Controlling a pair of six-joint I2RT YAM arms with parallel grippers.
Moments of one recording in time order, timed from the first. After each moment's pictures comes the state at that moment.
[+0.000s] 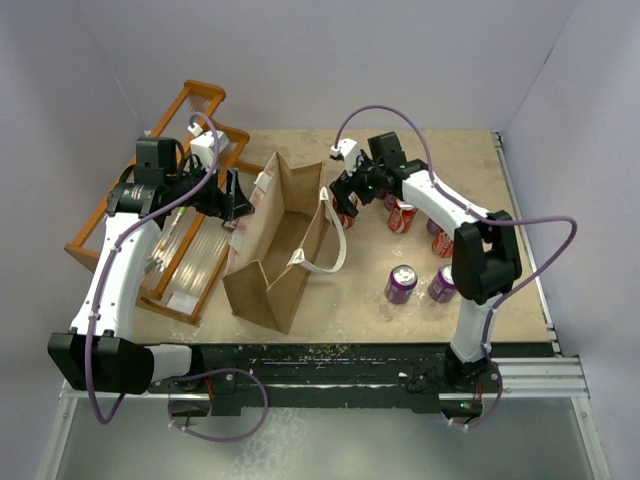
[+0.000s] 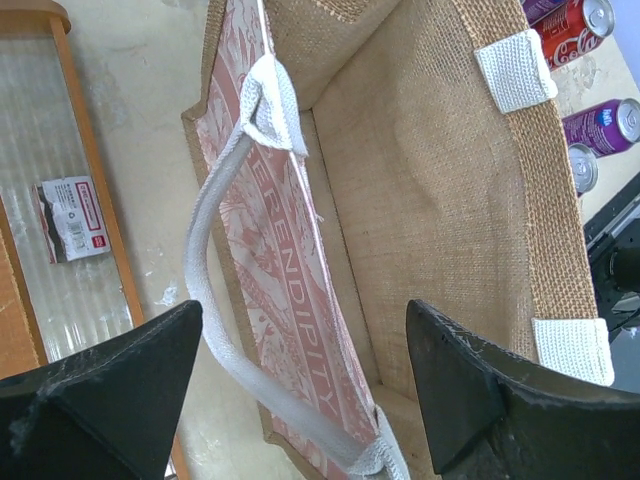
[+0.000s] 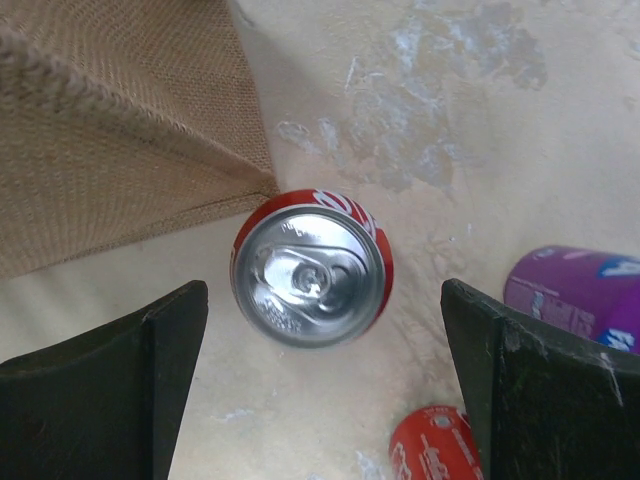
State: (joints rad) left arm -0.06 1.28 1.37 -0.82 0.62 0.05; right arm 0.39 1.89 1.53 -0.46 -0.38 -0.42
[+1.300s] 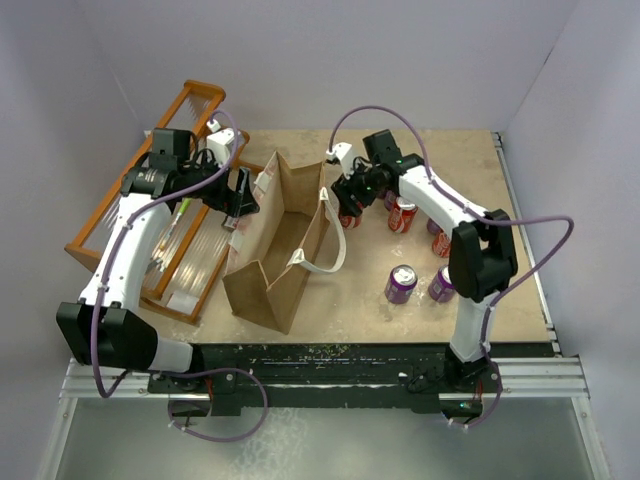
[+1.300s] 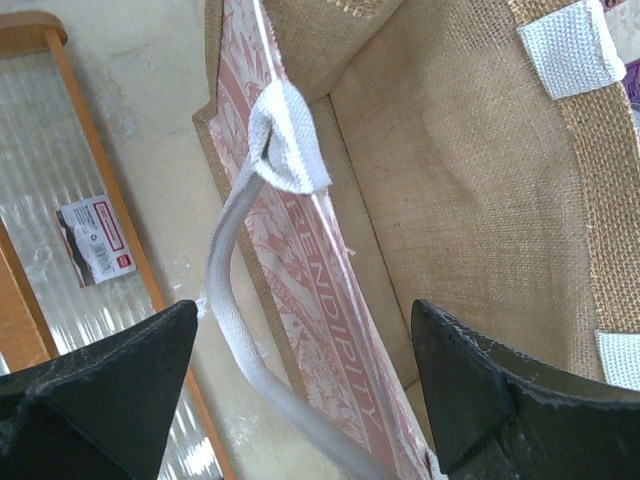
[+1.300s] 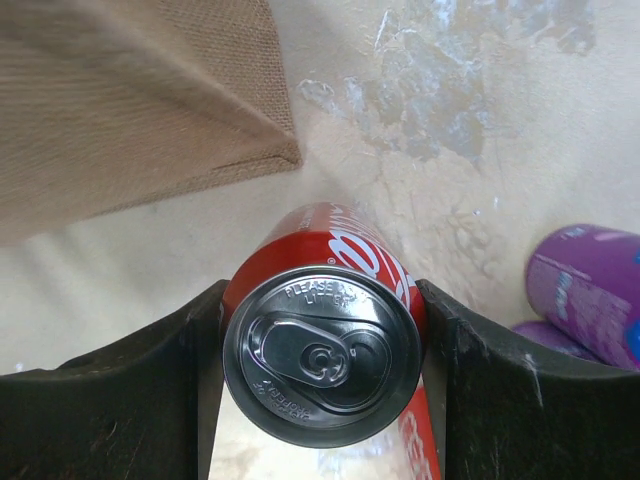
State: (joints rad) left arm -0.09 1.39 1.43 -0.86 0.60 0.17; right arm 0.42 1.96 1.62 -0.60 -0.35 -0.47
